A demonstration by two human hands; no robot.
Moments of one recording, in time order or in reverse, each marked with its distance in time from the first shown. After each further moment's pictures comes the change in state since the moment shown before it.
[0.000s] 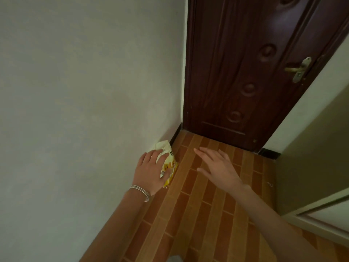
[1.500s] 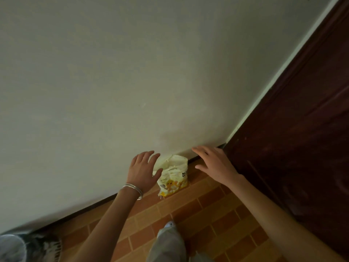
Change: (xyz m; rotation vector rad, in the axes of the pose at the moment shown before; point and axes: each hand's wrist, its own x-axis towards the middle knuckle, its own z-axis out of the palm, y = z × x) left_hand 0.247 -0.064 0.139 0.029 -0.041 -0.762; right_hand 0.424 0.169 0.086 -0.006 -0.321 -0.708
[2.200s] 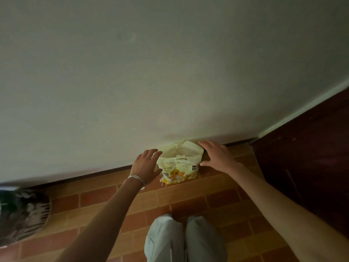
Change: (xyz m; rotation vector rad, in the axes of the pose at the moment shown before) left_hand 0.058 -0.066 0.264 -0.065 -0.247 -0.200; right_hand 0.156 0.107 0.244 0.061 -0.354 -0.070
